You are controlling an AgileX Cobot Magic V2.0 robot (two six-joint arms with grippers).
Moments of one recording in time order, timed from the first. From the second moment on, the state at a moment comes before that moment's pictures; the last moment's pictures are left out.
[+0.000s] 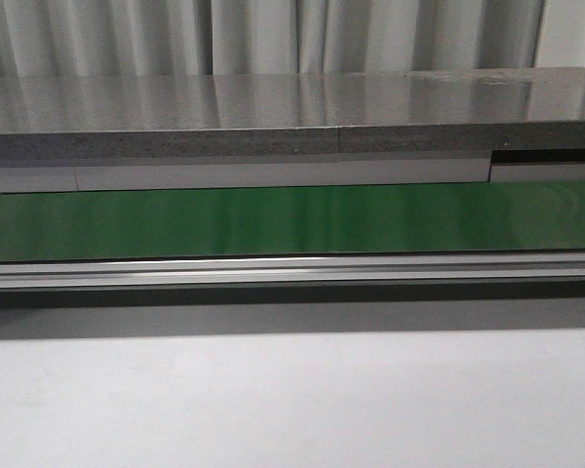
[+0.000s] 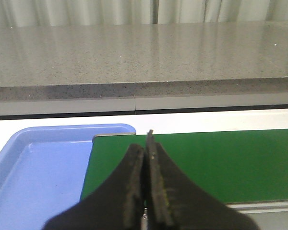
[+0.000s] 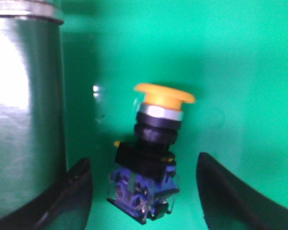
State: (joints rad) left arm -0.02 0.41 -0.34 -0.12 0.17 0.12; right arm -0.41 1.97 -1.47 0.01 0.82 -0.38
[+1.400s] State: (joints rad) left arm -0.02 0.41 -0.34 -0.12 0.17 0.12; right arm -0.17 1.50 -1.40 0.22 0.74 -0.30
